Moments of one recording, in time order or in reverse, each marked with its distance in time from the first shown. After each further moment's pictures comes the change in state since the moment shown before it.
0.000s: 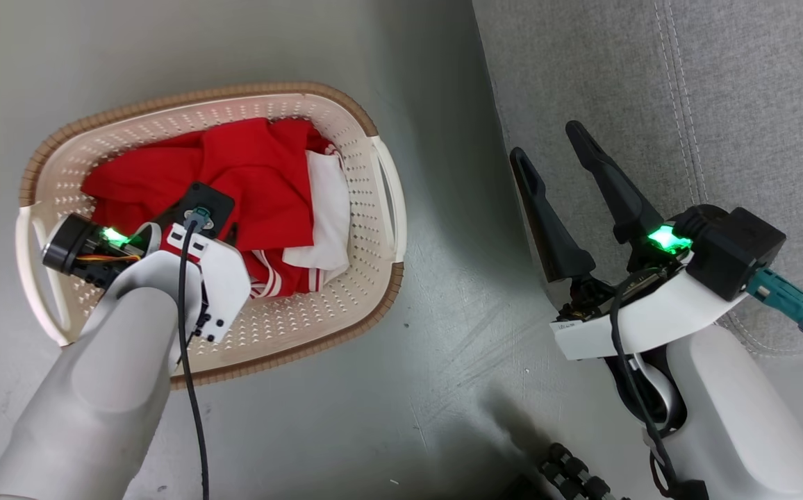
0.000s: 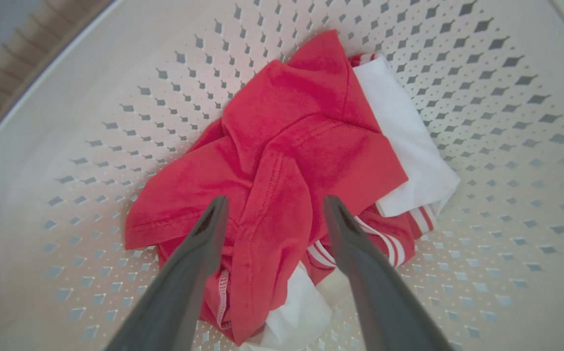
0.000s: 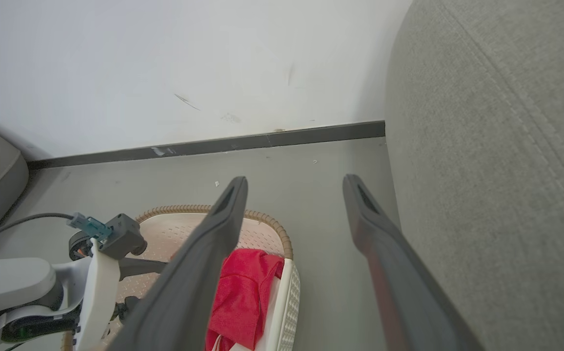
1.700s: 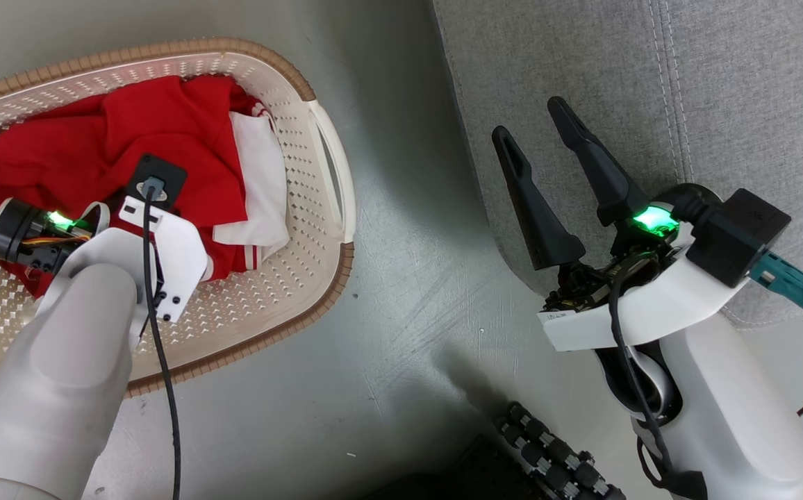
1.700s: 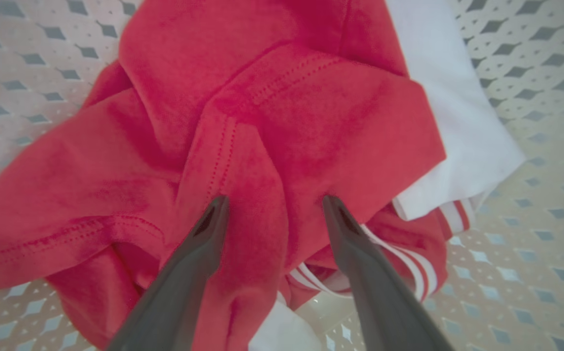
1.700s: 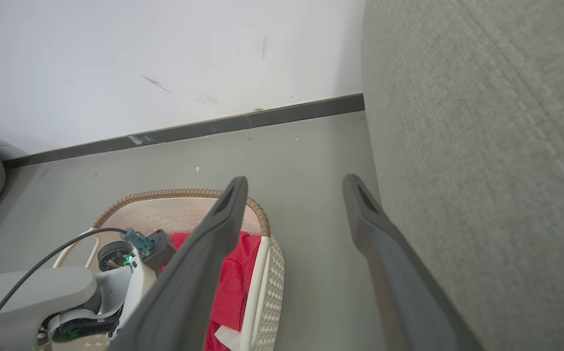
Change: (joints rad) left arm -0.070 0.049 0.015 0.069 0.023 0.030 0.104; right arm -0.048 0.003 0.047 -0.033 0.081 0.000 0.000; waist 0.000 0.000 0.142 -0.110
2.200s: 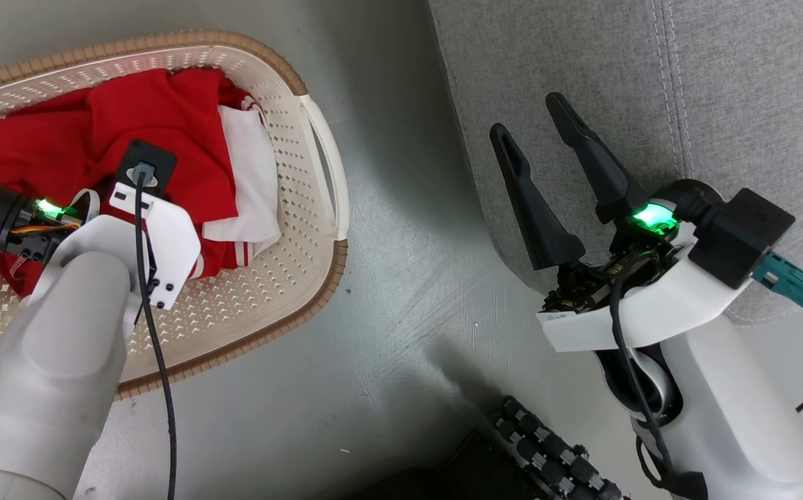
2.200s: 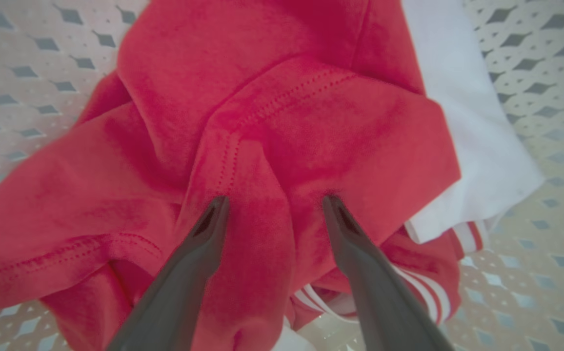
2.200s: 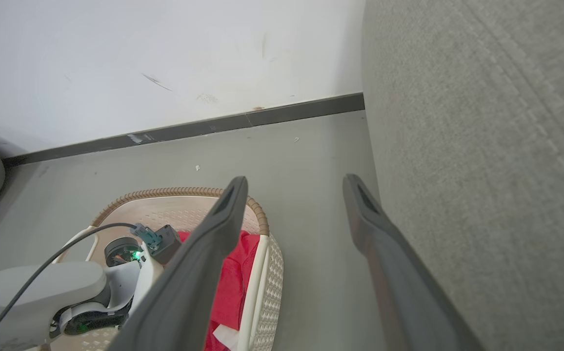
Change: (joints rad) left arm -0.027 0.005 0.003 0.008 0.000 0.016 0.006; right arm 0.000 0.001 0.001 -0.011 0.000 0.000 -0.002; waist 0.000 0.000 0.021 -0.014
